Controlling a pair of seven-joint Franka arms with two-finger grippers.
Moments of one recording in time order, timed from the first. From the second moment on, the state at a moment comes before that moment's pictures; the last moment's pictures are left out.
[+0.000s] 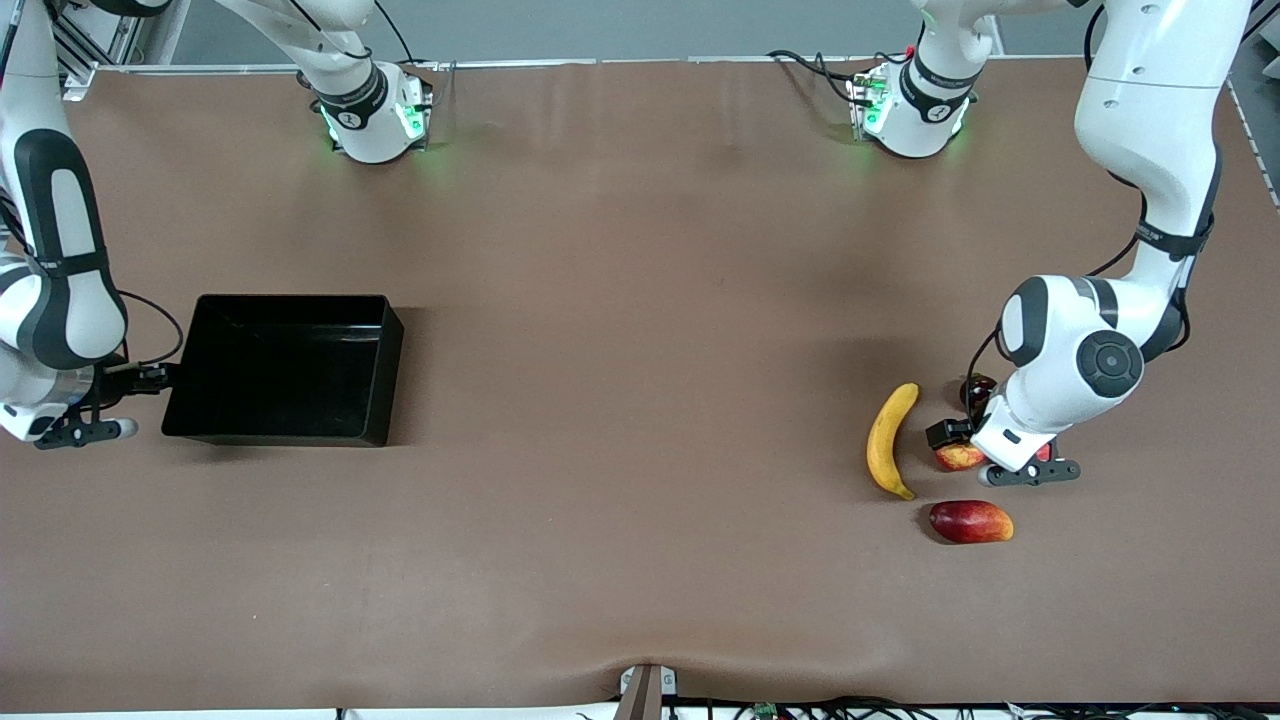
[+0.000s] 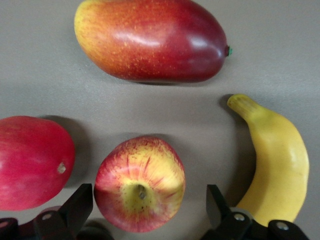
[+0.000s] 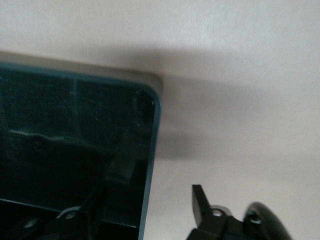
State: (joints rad) left arm 0.01 0.55 -0.07 -1.88 0.05 2.47 -0.16; right arm -0.26 0.52 -0.13 -1.78 0.06 2.03 -0.56
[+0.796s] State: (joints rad) left arm 0.01 0.59 -0.07 -1.87 0.05 2.47 -0.16; right arm -0.28 0.51 -0.13 -1.80 0.11 1.99 -0.61
